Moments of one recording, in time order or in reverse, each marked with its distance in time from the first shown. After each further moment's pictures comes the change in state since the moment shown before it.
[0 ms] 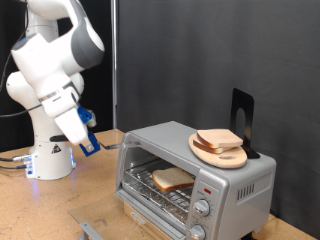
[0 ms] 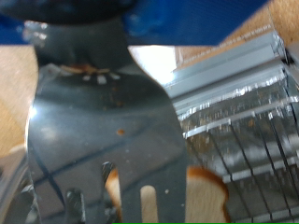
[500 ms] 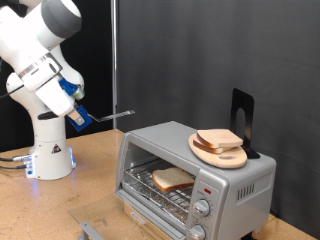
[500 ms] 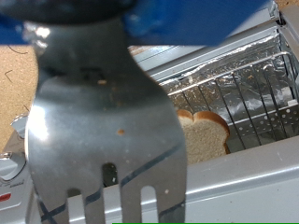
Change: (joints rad) arm -0.013 -0.051 -0.076 0.079 -0.001 -0.156 0.000
